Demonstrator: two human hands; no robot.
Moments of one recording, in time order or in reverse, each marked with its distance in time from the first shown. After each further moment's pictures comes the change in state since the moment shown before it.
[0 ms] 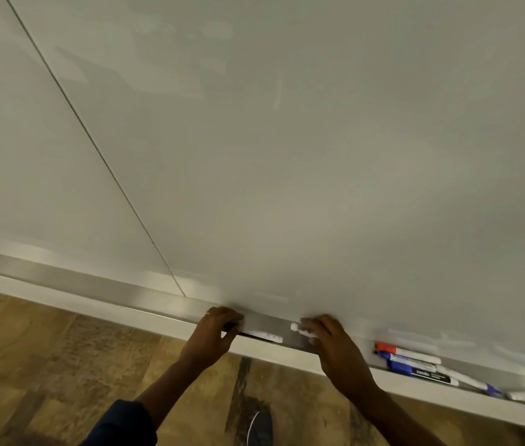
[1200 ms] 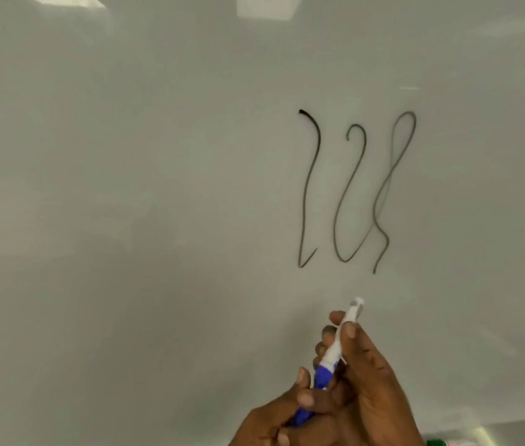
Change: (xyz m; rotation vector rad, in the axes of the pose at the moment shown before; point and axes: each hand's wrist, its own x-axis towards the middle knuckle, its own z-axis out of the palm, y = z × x) left_hand -0.040 0.553 0.021 -1.368 -0.882 0.246; right_hand -0.219 0.041 -0.391 1.610 0.890 0.140
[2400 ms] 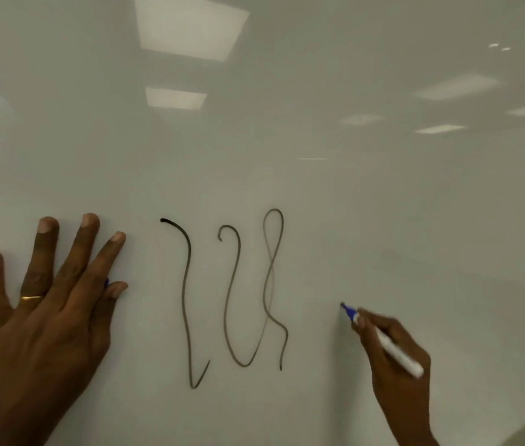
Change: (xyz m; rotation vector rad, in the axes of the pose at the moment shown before) left_hand 0.091 0.219 -0.037 2.118 0.944 1.031; right_hand 0.108 -0.130 -0.073 -0.633 0.243 -1.038
